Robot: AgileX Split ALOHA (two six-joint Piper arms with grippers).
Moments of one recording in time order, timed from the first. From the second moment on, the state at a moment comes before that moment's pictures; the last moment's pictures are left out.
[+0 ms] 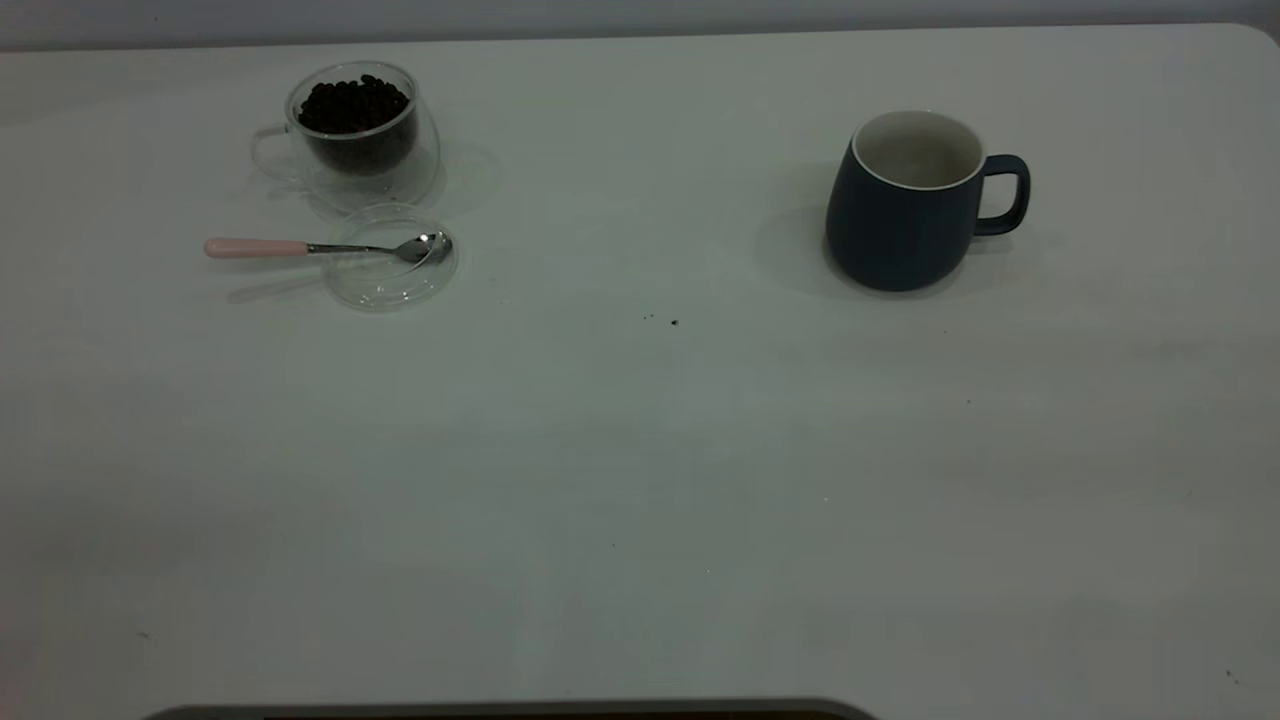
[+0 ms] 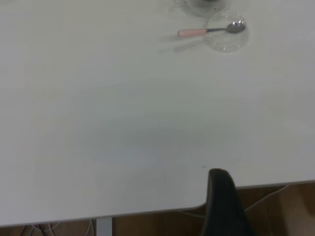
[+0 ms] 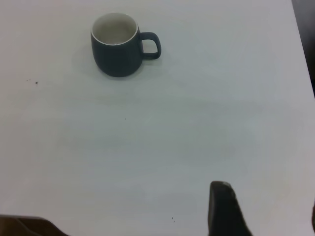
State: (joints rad) left arm 0.02 -0.02 -0.51 -0.08 1.16 0.09; right arm 0.01 0.04 -0.47 0.06 1.13 -0.05
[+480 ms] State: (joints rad) left arm 0.02 -0.02 -0.51 -0.08 1.16 0.09; right arm 0.01 0.52 -0.51 0.11 0.84 -0.17
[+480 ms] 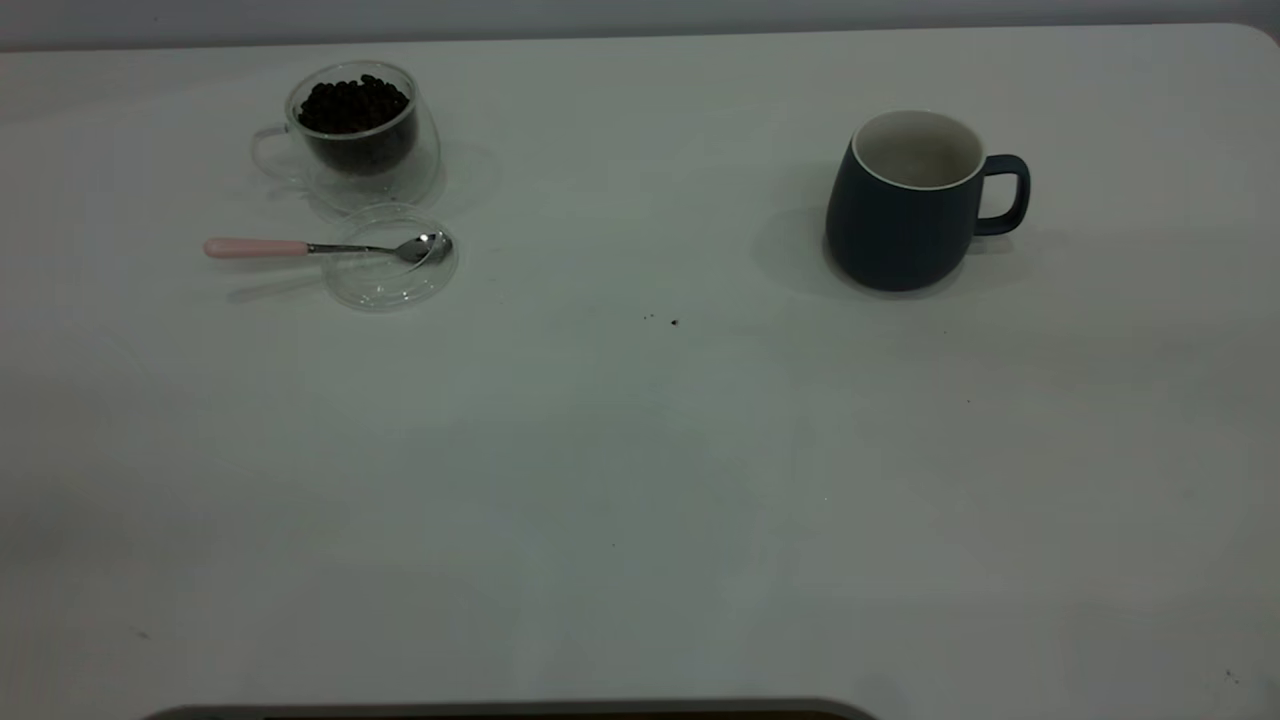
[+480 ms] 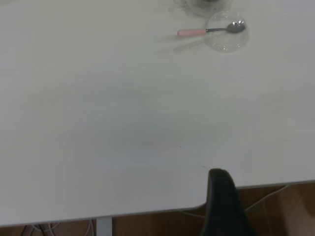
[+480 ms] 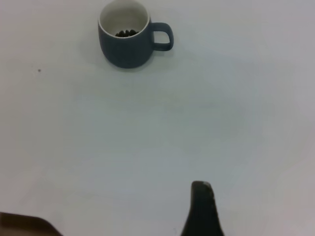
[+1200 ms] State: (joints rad) left arm 0.02 -0.02 -0.51 -0.08 1.16 0.09; right arm 0.02 1.46 -0.87 0.24 0.48 -0.79
